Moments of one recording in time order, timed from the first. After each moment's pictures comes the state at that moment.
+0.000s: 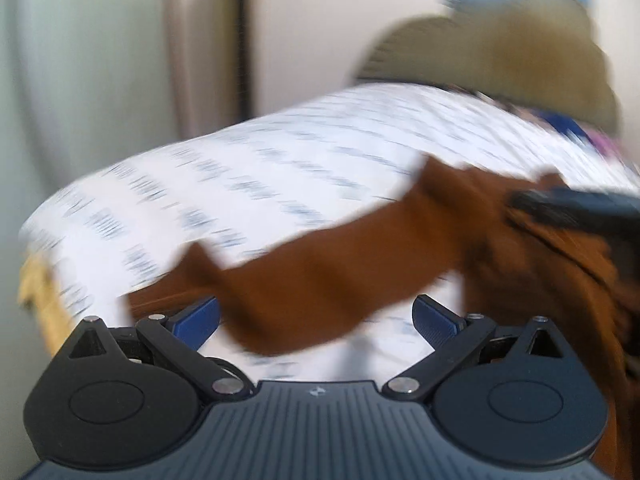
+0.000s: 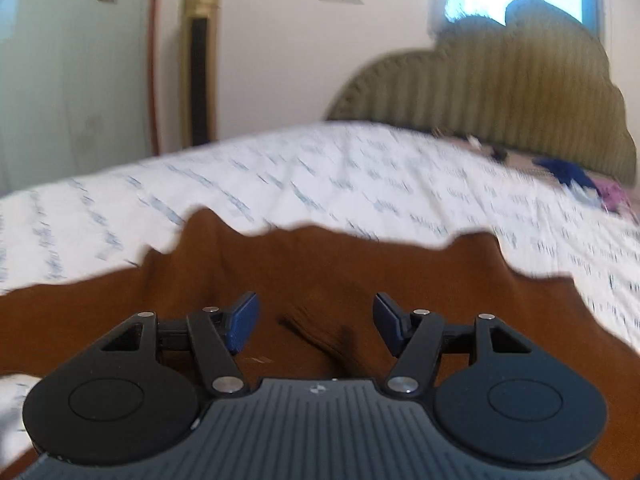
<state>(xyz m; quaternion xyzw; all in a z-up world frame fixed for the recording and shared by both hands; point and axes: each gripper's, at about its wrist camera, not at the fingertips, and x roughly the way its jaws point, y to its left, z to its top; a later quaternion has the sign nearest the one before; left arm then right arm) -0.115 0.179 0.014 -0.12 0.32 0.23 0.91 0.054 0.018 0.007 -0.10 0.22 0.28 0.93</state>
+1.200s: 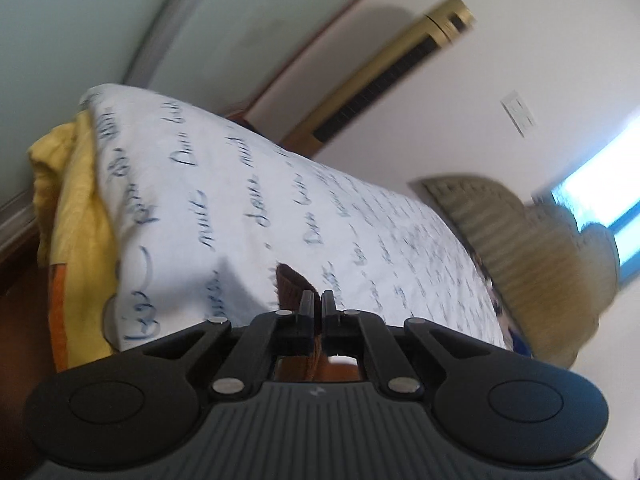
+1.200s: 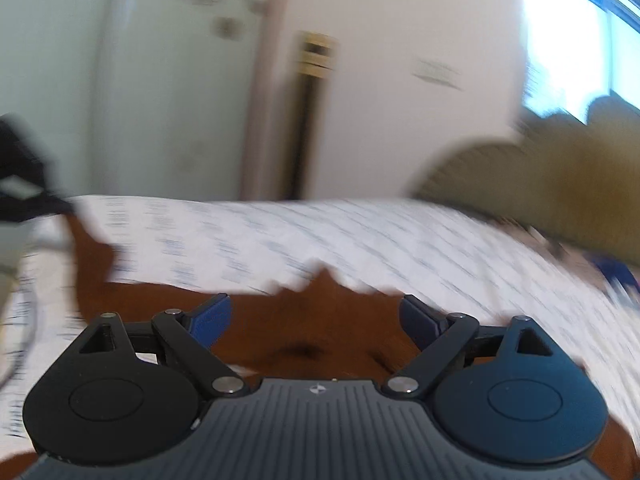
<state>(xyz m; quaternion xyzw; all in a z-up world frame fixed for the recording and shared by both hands) -0.168 0.311 0.032 -0.45 0.19 0.24 0.84 -0.040 0.049 0.046 -0.19 0.11 0.43 0.88</state>
